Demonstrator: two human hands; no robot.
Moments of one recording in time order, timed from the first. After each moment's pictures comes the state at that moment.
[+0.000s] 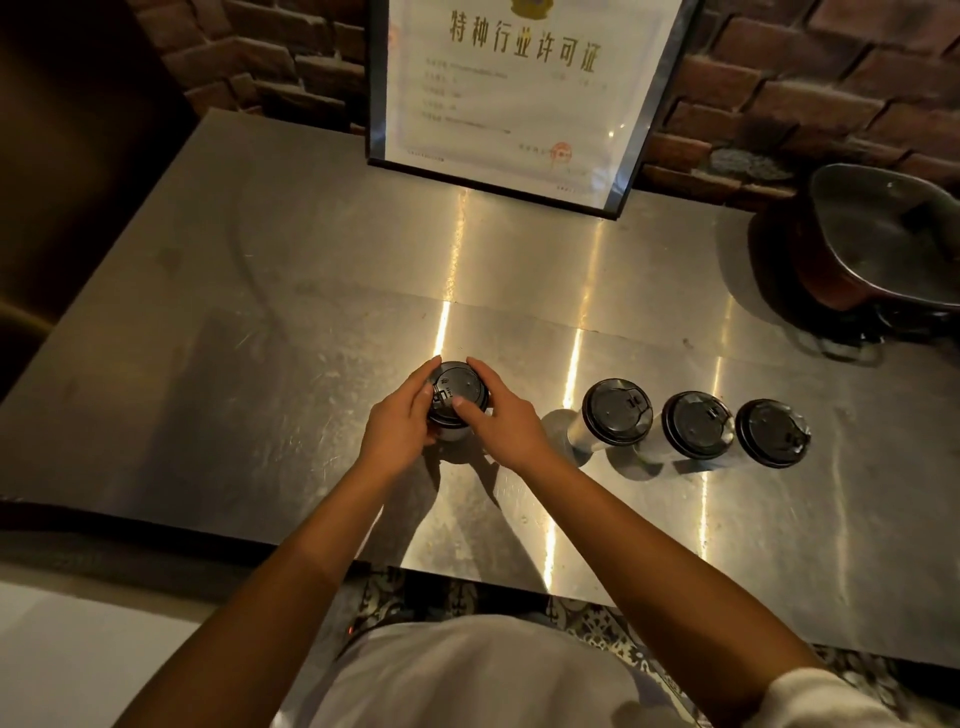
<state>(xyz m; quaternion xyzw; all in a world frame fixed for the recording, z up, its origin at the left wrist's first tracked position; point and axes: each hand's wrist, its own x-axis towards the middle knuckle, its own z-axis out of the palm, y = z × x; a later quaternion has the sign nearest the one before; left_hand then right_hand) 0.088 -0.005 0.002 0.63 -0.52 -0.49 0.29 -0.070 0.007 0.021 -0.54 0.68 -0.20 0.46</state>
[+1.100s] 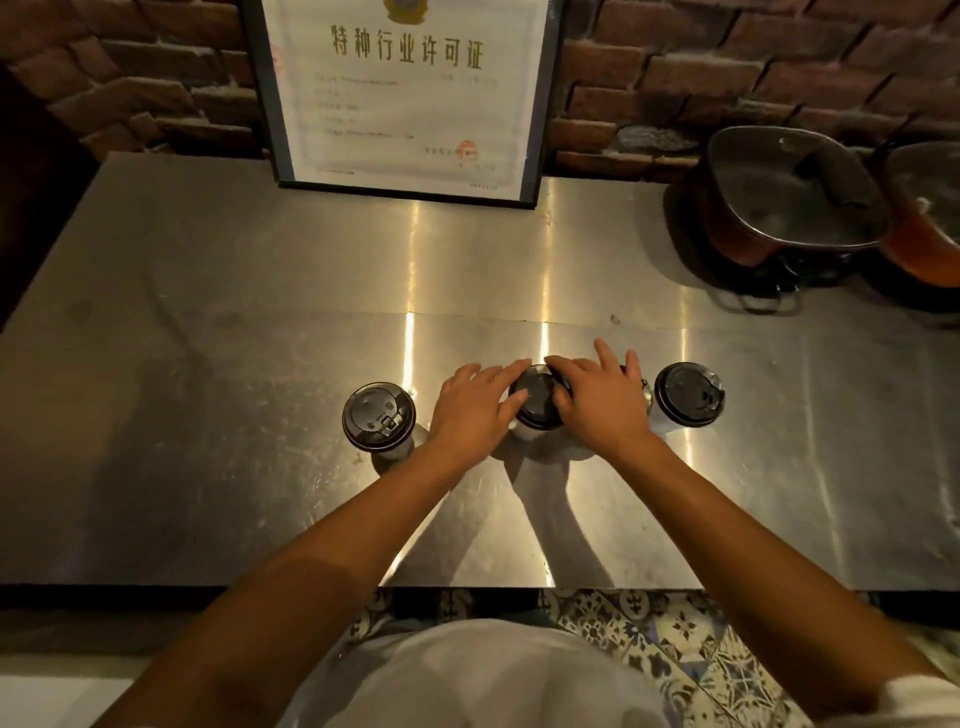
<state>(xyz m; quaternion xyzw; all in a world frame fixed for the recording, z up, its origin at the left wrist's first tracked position) -0.075 -0.008 0.002 0.49 -0.83 -0.27 0.09 -0.254 0.035 0.040 -0.62 0.77 0.02 0.13</state>
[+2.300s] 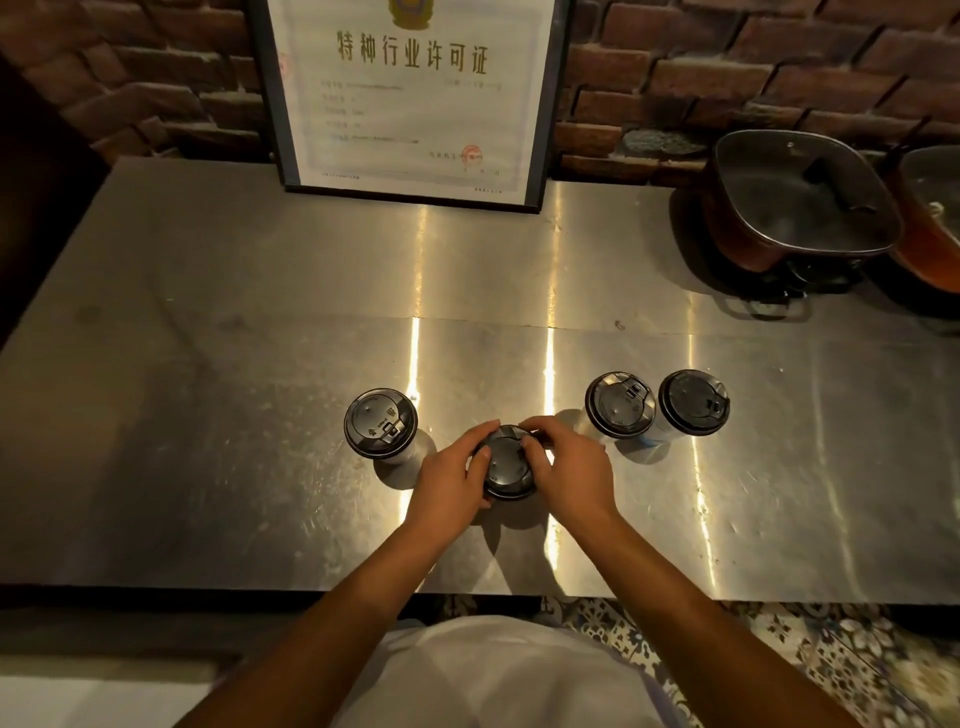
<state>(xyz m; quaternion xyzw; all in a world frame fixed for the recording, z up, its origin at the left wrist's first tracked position) -0.037 0.061 0.004 0.56 -0.59 -0.54 0.22 -0.201 0.091 0.016 -0.52 0.78 -0.24 0.26</state>
